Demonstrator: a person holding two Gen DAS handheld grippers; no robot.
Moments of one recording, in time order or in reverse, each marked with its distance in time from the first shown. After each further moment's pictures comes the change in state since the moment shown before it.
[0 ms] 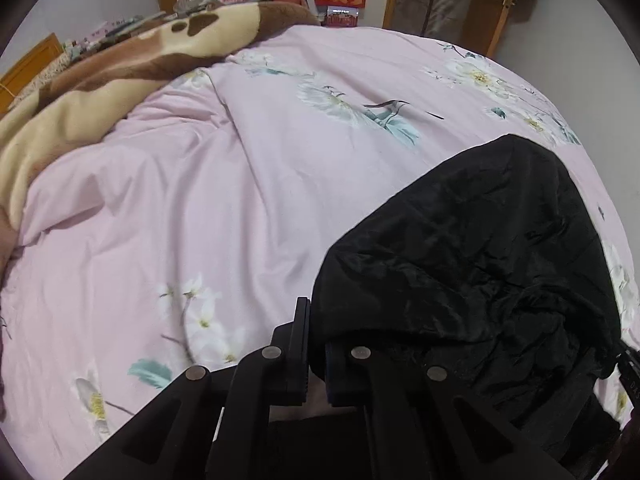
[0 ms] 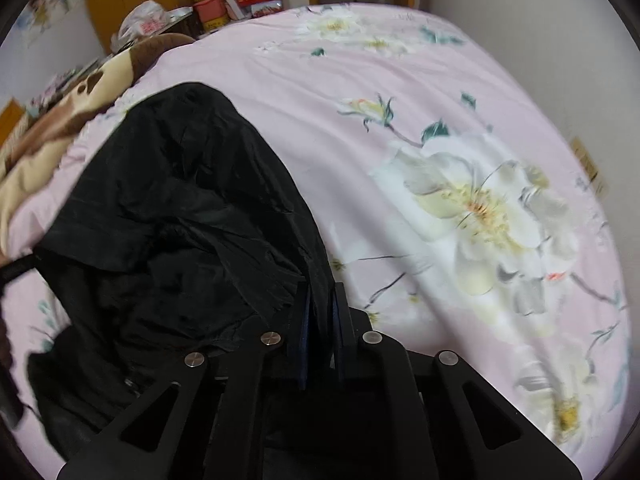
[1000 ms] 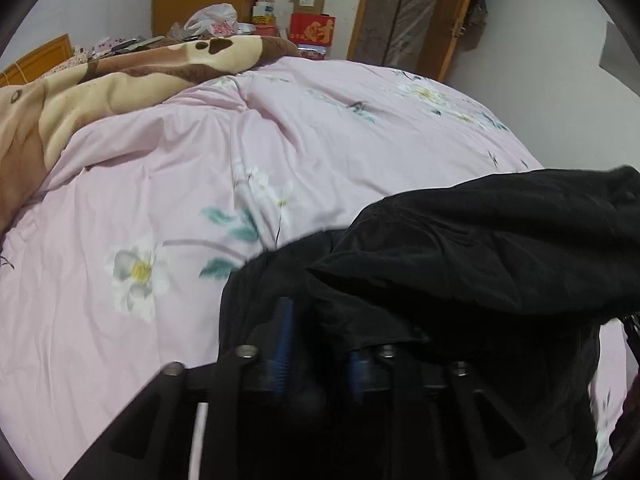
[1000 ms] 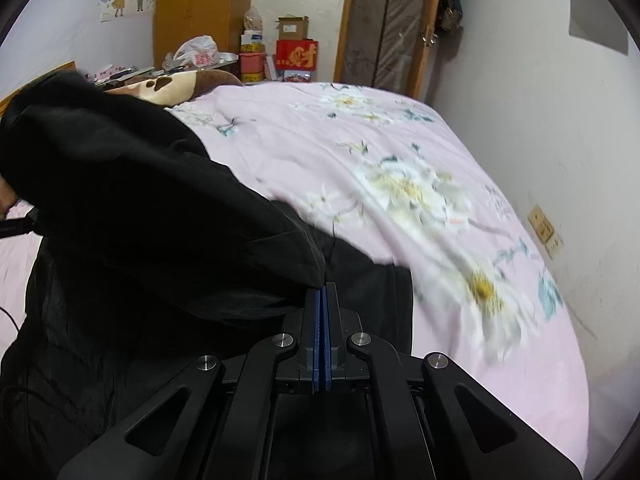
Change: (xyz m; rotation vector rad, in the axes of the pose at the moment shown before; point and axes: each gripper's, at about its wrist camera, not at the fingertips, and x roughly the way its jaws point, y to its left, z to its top) left arm -0.110 0.078 -0.188 0.042 -0.153 -0.169; right arm -0.130 -0.002 -0.175 -0.152 -0.293 -0.052
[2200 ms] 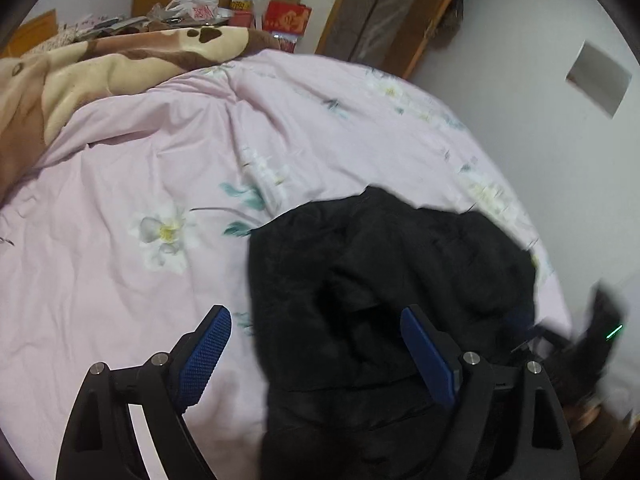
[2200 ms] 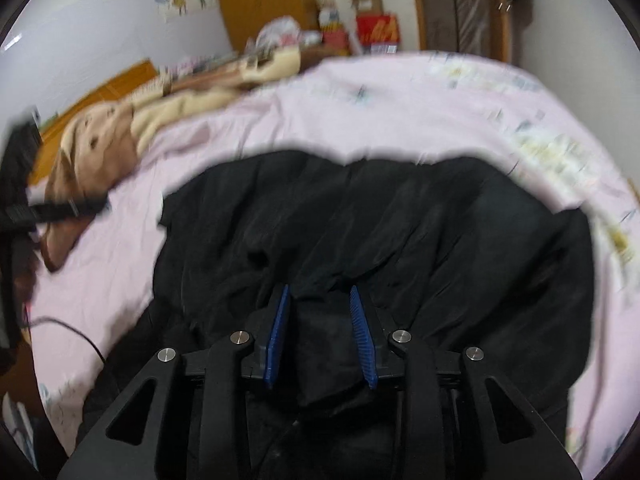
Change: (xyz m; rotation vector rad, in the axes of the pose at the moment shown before) left arm -0.089 0.046 -0.016 -0.036 0.055 -0.192; right arm -0.010 0.130 -0.030 -0.001 0.111 0.370
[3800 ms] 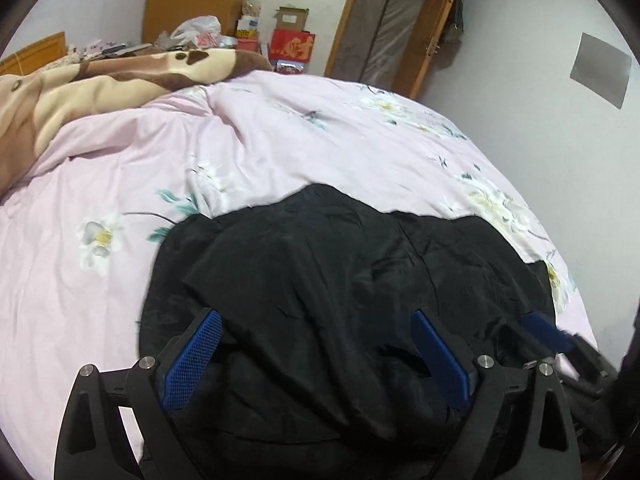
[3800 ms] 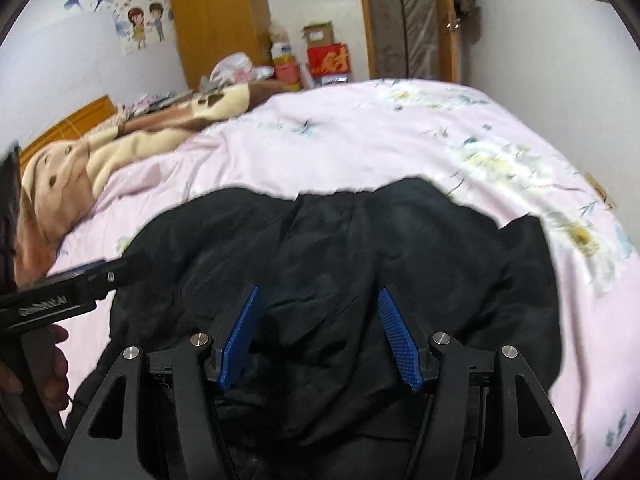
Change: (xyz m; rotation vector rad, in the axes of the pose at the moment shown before) left arm 0.086 -0.094 -0.035 0.028 -0.118 0.114; right arm -0.004 -0.017 0.006 0.092 -0.146 -0.165
